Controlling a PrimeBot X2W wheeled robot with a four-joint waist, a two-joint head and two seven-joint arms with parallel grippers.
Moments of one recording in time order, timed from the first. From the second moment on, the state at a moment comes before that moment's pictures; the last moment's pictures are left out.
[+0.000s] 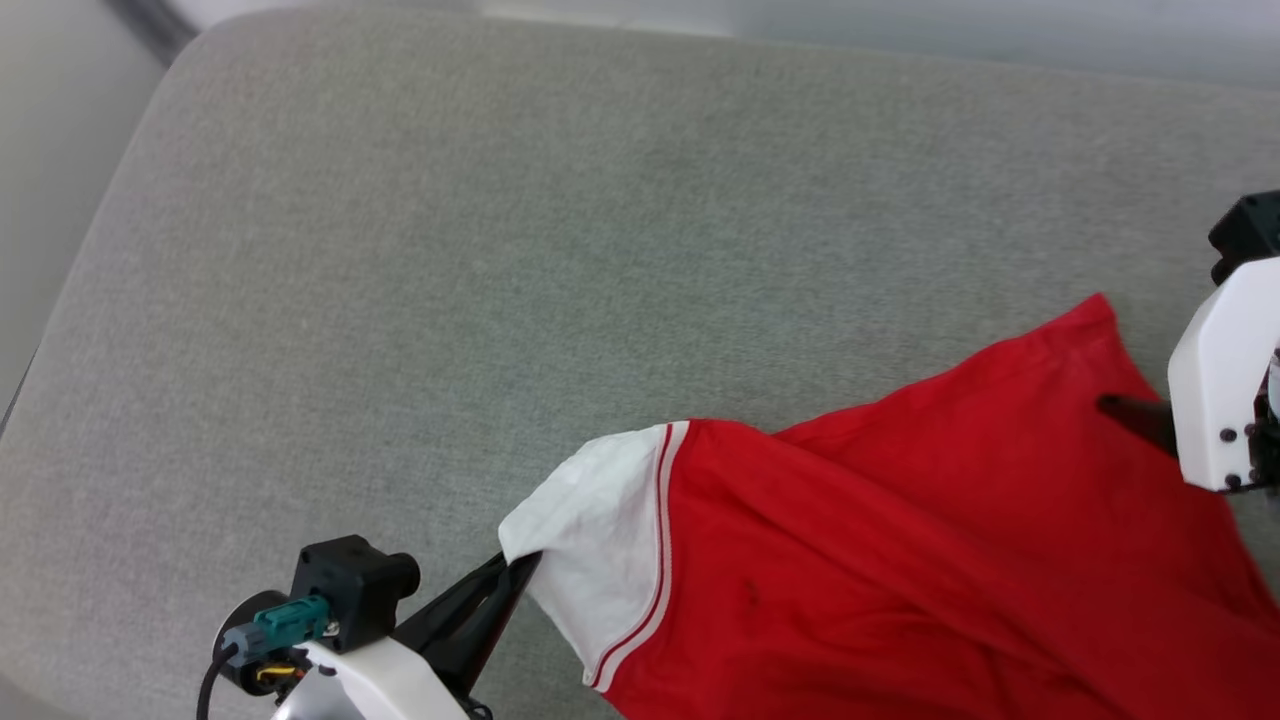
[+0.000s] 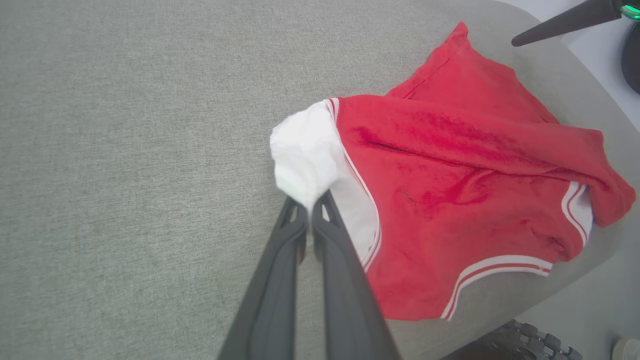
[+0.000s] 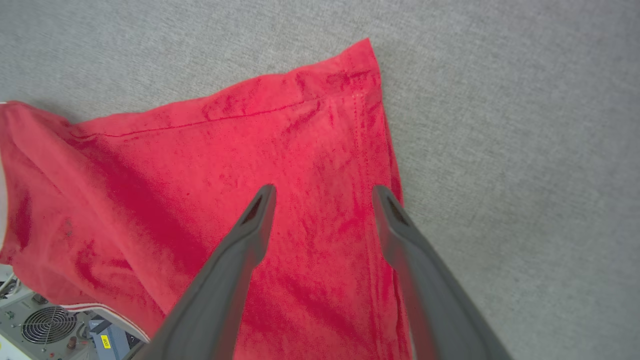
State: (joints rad) left arm -0.04 0.65 -0.55 -0.41 -0.71 0.12 0.20; right arm -0.46 -0.35 -0.05 -0.08 0.47 0.13 1.34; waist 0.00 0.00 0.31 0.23
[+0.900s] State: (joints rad) left arm -0.12 0.59 -0.58 -0.36 -0.71 0.07 0.17; right arm -0.58 -0.44 0.04 0.16 0.40 0.13 1.30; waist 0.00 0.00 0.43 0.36
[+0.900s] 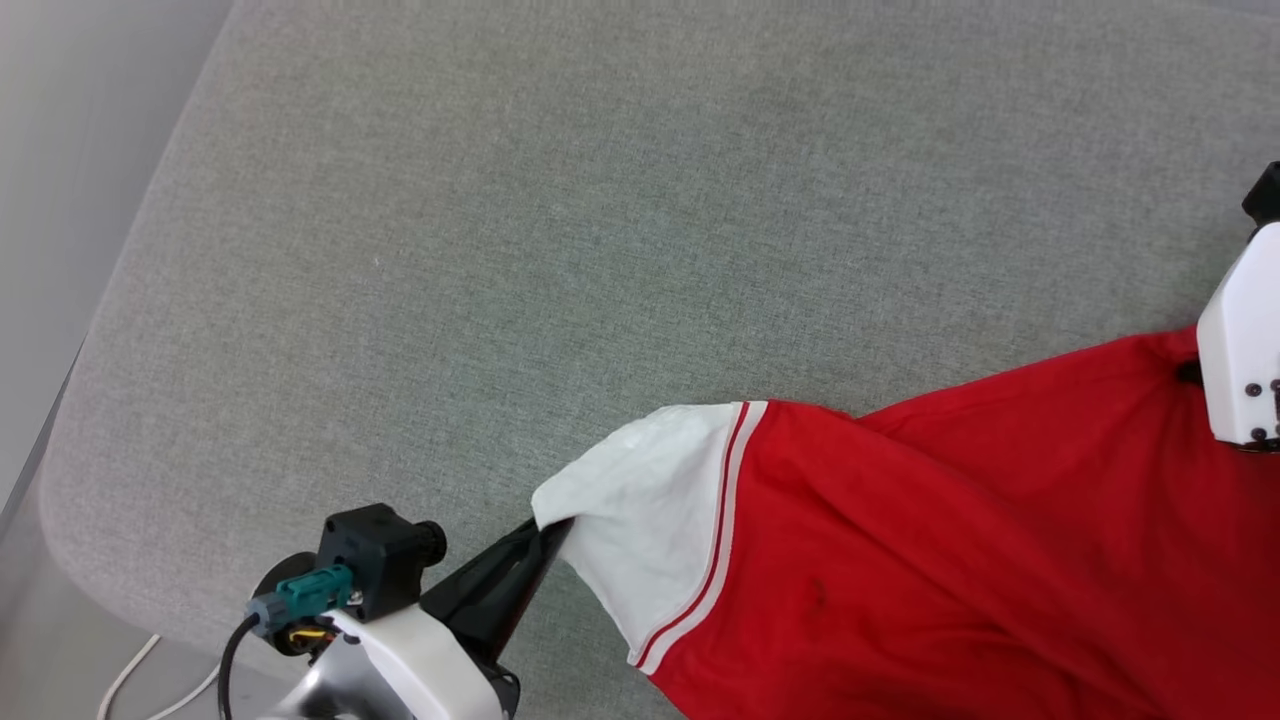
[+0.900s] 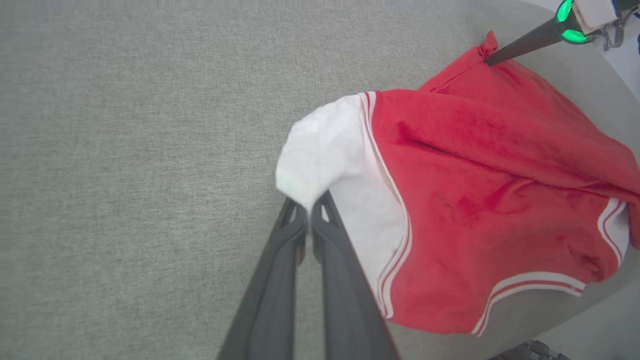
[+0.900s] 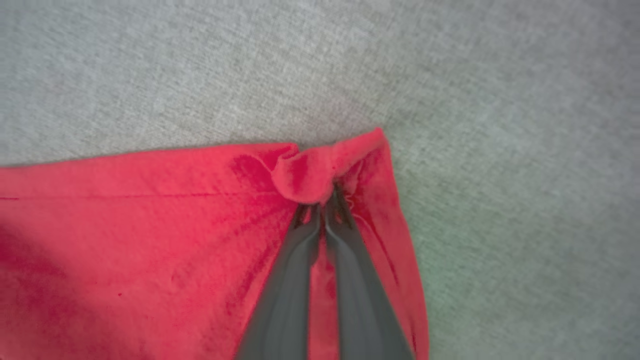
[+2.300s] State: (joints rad) left arm -0.50 0.80 -0.10 -0.62 -0.78 0.24 0.16; right arm -0.61 -0.31 -0.01 -0.25 0.64 0.13 0.73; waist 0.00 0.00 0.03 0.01
